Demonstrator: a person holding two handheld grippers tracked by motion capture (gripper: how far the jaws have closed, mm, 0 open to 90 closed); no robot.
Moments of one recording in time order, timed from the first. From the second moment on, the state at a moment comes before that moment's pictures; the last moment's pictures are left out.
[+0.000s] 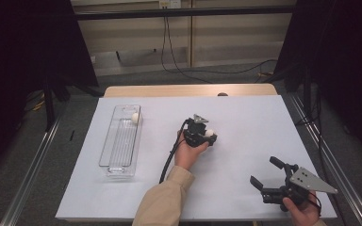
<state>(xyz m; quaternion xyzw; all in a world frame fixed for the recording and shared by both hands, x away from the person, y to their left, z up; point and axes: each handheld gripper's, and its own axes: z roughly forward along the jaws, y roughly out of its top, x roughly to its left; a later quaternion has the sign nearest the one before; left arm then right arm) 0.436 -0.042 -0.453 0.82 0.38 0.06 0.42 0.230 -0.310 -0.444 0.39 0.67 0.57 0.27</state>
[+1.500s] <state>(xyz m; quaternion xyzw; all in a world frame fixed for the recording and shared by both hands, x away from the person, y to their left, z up) 0.417 -0.006 -0.437 0.82 0.38 0.06 0.42 0.230 -0.309 -0.444 0.39 0.67 0.57 0.27</state>
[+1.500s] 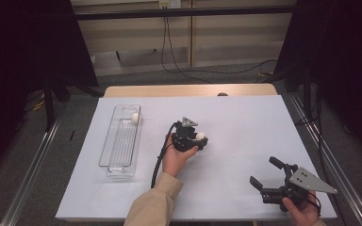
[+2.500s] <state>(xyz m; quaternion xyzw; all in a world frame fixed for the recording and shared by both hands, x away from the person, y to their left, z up) 0.406 0.015 -0.430 0.82 0.39 0.07 0.43 0.230 -0.308 -0.444 0.38 0.67 0.57 0.27</state>
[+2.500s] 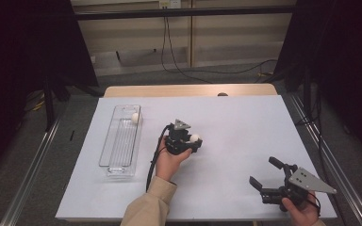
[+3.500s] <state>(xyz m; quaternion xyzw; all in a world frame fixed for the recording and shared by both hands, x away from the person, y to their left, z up) 0.402 0.025 -0.425 0.82 0.39 0.07 0.42 0.230 -0.308 -0.444 0.38 0.67 0.57 0.27</state>
